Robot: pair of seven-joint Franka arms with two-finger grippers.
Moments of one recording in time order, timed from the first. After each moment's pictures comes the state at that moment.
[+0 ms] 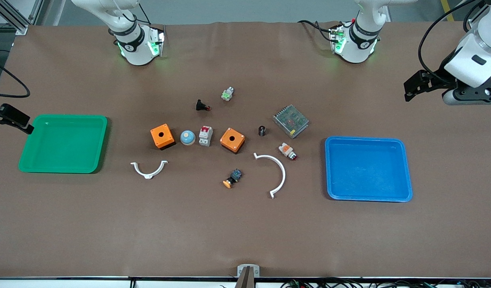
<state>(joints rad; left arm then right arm) 0.01 -0.05 -0.16 -1.60 0.02 1.55 -0.13 -0.02 0.06 -0.07 -1.52 0.00 1.70 0.01</state>
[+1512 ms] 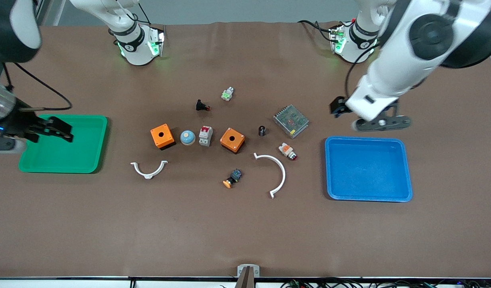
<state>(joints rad) -0.19 0.18 -0.30 -1.60 0.02 1.68 -0.58 0.13 0.16 -0.06 -1.52 0.00 1.71 0.03</state>
